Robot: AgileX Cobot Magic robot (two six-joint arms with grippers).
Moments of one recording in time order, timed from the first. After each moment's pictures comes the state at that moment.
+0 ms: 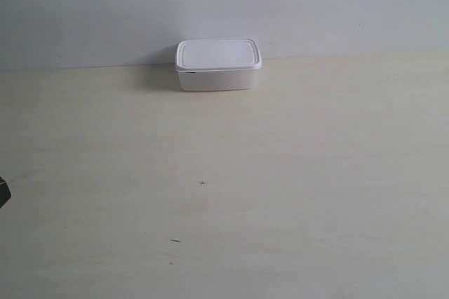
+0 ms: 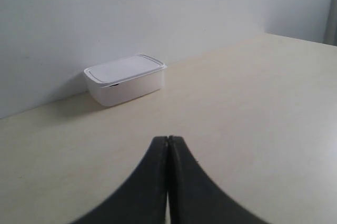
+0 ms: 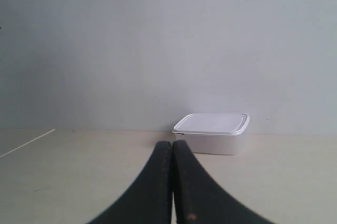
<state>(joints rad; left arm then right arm) -0.37 0.48 0.00 0.29 -0.30 -0.22 0.46 0.01 -0.01 -0.91 -0.06 1.07</state>
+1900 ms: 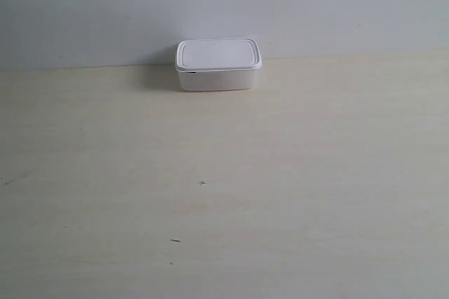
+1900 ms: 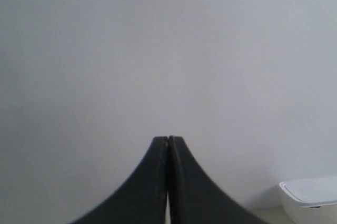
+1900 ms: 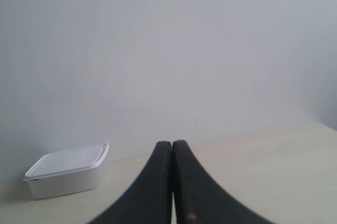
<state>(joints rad) 0.24 0.02 0.00 0.34 -0.30 -0.22 -0.07 0.01 -0.01 -0.91 -0.07 1.07</state>
